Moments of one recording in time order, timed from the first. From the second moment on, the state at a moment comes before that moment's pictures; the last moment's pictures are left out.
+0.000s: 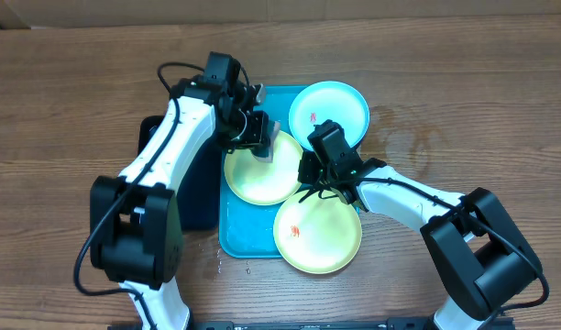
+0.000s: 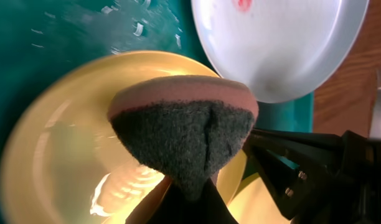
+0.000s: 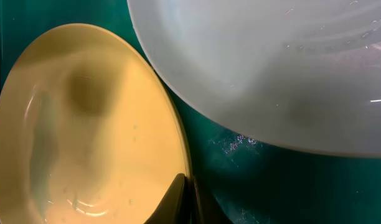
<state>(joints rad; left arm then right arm) -0.24 1.94 1.52 -0.91 0.43 -0.16 0.59 1.83 0.97 -0.10 -0.07 0.72</state>
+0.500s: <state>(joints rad) -0.30 2.02 1.44 -0.89 0.07 -0.21 0.59 1.83 0.97 -0.10 -0.07 0.72</state>
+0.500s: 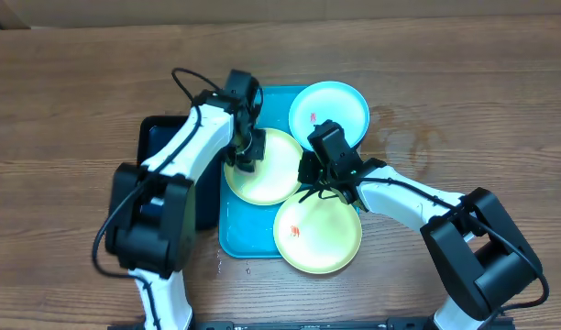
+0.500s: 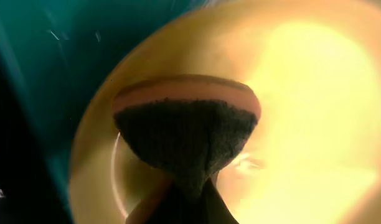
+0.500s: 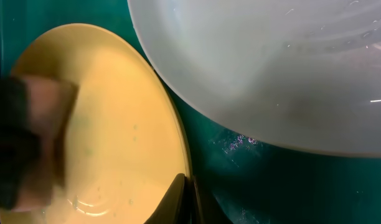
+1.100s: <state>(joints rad) -0.27 1.99 1.52 -0.97 0.43 -0.18 0.59 1.83 0.97 -0.11 -0.07 0.72</state>
